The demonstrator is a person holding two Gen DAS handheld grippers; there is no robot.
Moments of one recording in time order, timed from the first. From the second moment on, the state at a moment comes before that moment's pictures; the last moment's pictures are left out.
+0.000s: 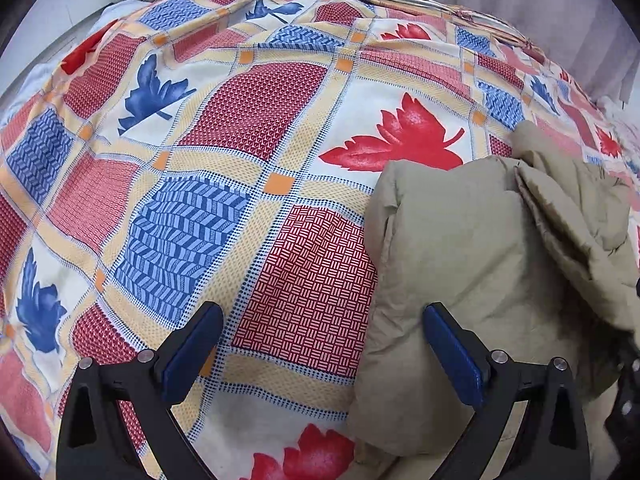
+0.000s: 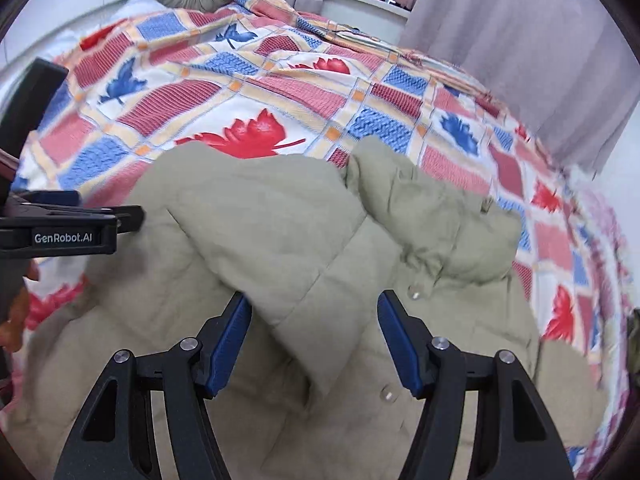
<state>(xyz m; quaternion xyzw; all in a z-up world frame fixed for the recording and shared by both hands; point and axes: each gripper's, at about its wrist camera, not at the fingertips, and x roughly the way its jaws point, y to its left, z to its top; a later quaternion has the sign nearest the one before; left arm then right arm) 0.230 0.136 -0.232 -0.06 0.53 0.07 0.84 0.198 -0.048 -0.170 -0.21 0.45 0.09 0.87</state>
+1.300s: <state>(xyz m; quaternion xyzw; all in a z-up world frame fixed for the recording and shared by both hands) 0.245 0.085 -0.218 0.00 0.54 0.02 0.84 0.170 -0.303 -0.219 0.24 0.54 -0.04 0.80</state>
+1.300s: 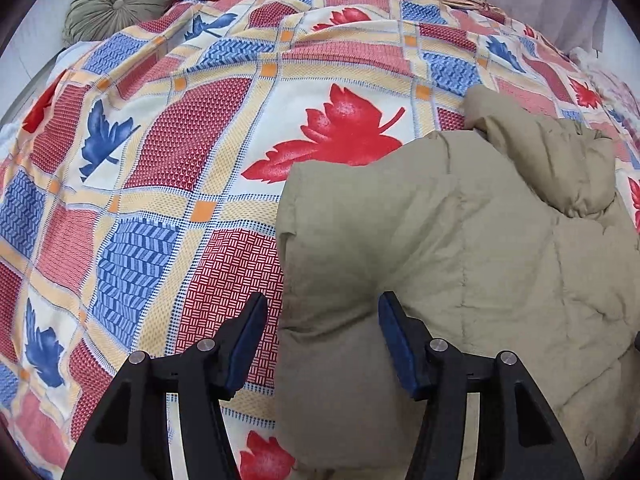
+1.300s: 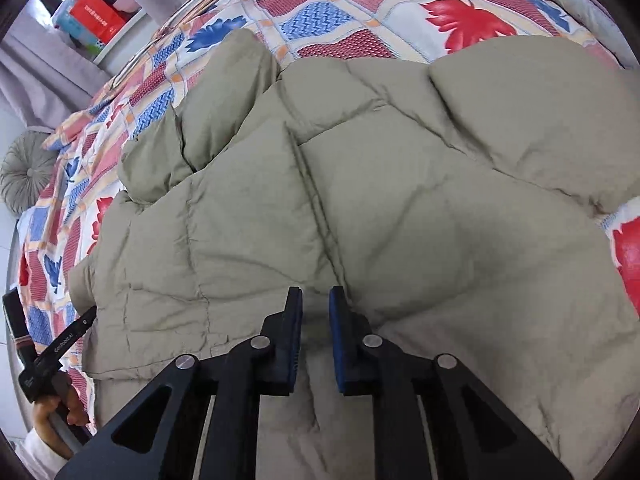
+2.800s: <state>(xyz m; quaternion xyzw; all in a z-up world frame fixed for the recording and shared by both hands) 0.138 -0.269 -0.181 0.07 0.60 -0.13 0.79 0.033 -0.635 -0.216 0.50 0.44 -0.12 0.74</state>
